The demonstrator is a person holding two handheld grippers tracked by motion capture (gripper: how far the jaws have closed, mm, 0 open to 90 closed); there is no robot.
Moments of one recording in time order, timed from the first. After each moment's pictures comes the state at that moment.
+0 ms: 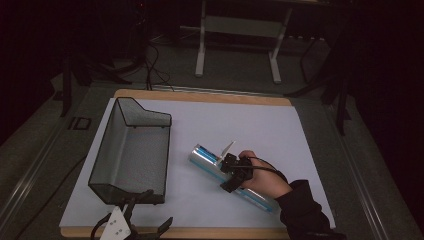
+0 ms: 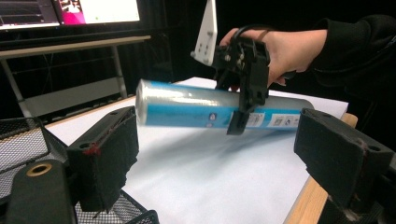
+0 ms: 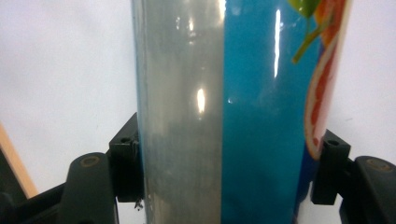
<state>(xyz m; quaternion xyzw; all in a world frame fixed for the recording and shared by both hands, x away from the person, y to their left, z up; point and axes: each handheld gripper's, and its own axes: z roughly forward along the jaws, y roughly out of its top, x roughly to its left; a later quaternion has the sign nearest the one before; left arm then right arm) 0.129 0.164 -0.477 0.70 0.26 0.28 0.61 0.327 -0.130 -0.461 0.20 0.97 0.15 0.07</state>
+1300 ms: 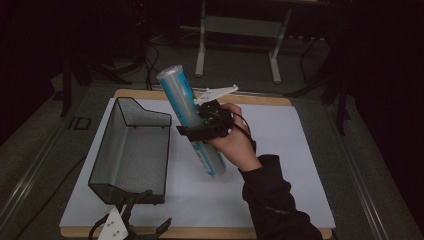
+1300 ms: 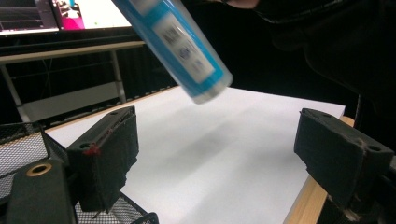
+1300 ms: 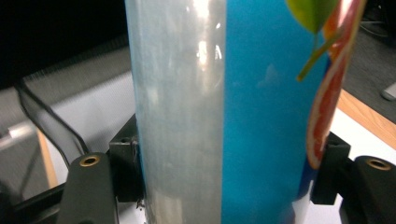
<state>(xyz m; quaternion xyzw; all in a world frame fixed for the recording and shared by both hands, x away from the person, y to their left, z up) 0.128 0.167 -0.476 0.70 0.25 0.28 0.61 0.344 -0.056 -0.313 0.25 0.85 0.44 0.10</state>
